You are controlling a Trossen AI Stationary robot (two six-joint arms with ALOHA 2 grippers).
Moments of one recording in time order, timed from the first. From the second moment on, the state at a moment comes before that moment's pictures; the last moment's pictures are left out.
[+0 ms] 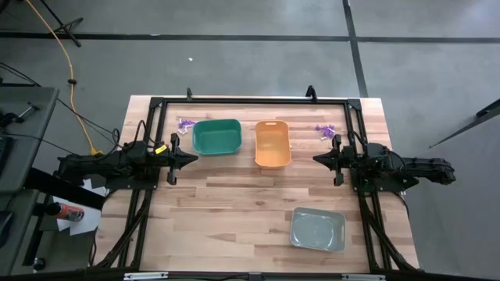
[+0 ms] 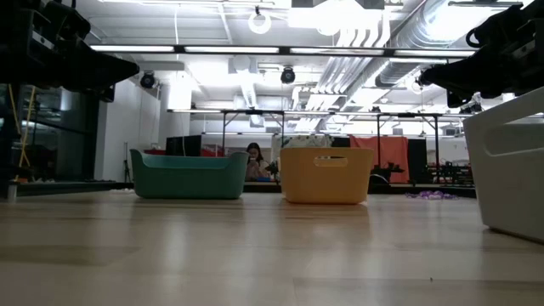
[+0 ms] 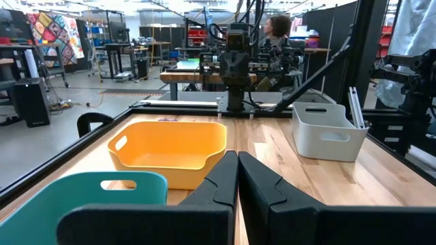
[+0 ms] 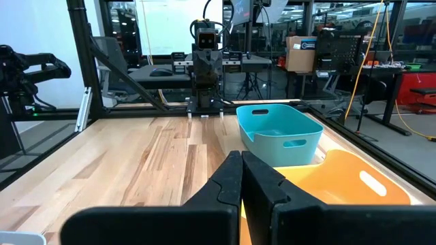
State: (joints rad) left arm 0.05 0.00 0.01 0.01 -0.01 0.00; right arm -0.06 0.01 0.01 0.02 -0.01 0.00
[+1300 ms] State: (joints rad) left arm 0.05 0.00 0.01 0.01 -0.01 0.00; right arm -0.41 0.97 0.52 -0.31 0.27 1.27
